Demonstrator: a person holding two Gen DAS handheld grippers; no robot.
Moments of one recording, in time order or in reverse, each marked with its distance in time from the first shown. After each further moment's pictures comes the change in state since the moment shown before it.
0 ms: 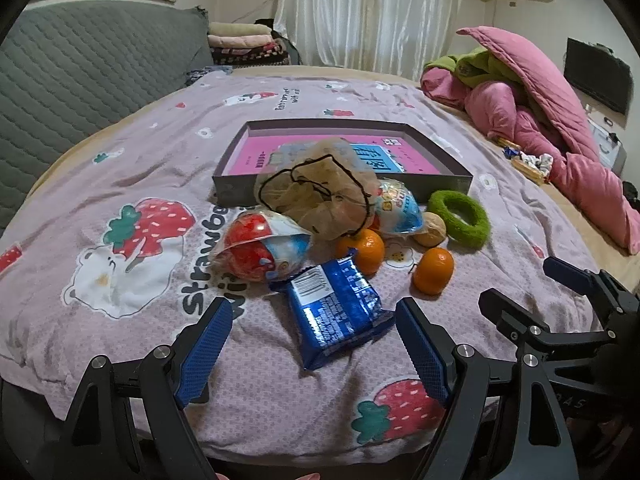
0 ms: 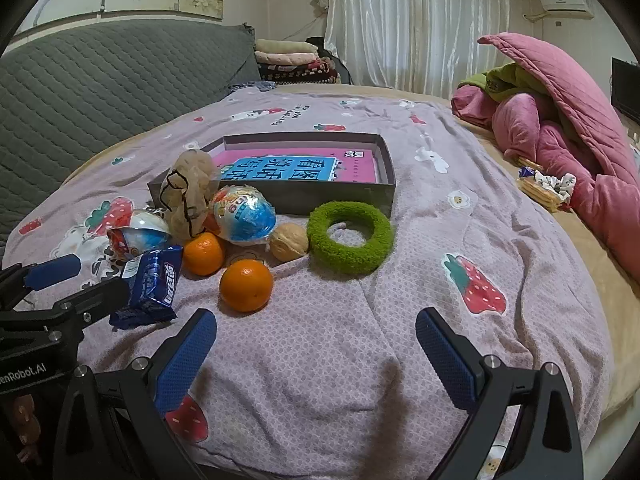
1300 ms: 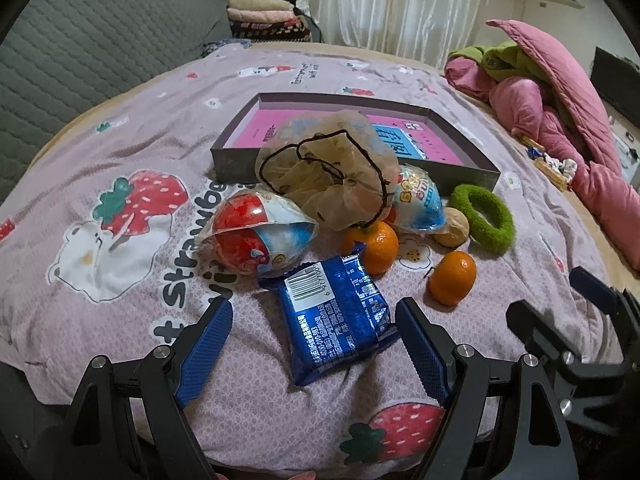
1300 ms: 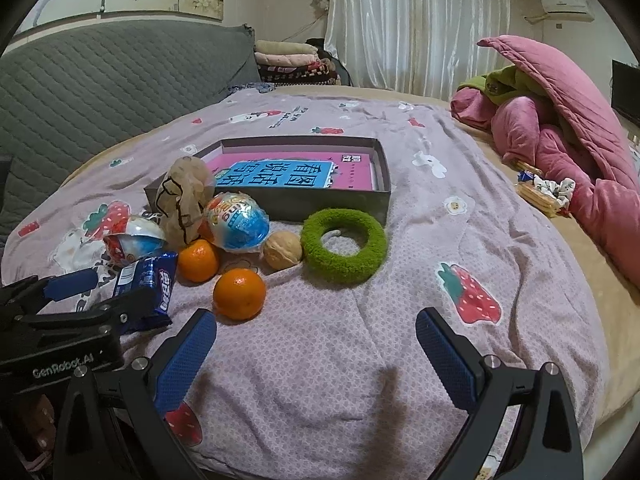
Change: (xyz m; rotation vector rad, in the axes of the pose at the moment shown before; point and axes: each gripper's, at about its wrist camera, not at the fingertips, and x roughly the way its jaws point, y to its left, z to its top) left arm 0.031 -0.002 0.007 -0.089 0.081 0.045; right arm 0.002 -0.002 0.005 -0.012 0.000 0.002
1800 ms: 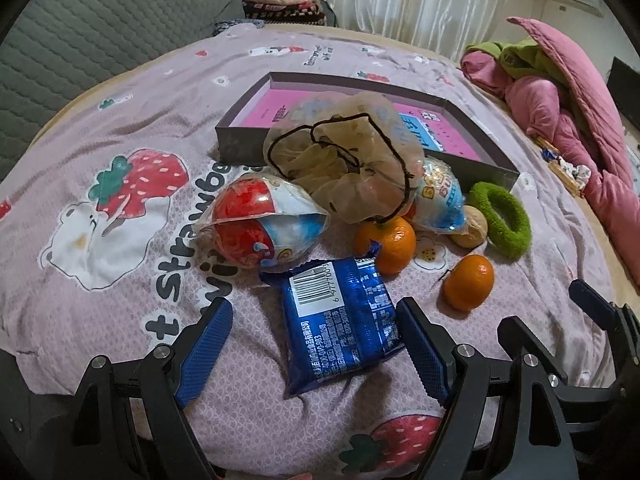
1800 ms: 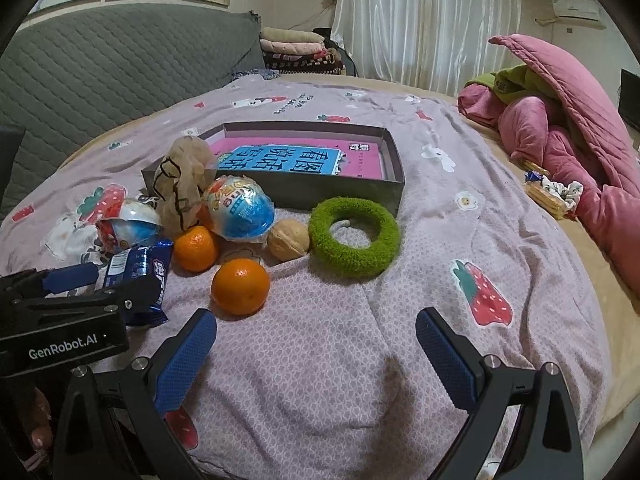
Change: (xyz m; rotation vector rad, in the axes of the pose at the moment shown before) left arm 0.016 0.004 0.005 -0.049 0.066 0.020; right arm 0.017 0.008 0.000 -0.039 0.043 -0.020
